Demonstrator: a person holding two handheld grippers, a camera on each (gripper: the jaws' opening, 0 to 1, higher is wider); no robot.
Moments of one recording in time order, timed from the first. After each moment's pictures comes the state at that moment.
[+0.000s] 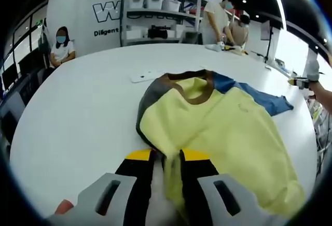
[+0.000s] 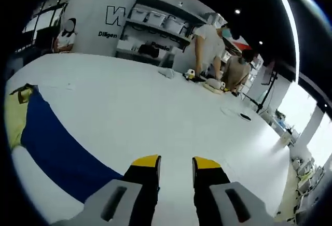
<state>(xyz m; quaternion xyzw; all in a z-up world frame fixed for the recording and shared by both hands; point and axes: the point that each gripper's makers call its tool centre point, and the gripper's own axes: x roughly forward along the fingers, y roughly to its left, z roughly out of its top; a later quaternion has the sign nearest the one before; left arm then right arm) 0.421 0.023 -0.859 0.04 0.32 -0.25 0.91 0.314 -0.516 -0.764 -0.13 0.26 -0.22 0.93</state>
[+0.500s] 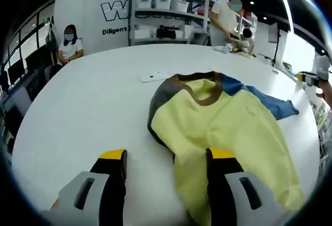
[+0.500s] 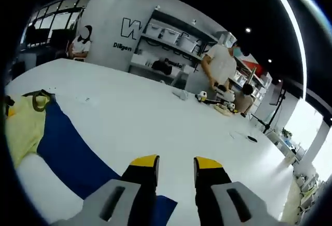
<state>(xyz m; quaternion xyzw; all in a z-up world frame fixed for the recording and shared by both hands) 0.422 0.030 -0.857 0.04 0.32 -0.23 0.92 0.324 -0.477 -0.738 -0.16 0.23 -0.19 0.94</state>
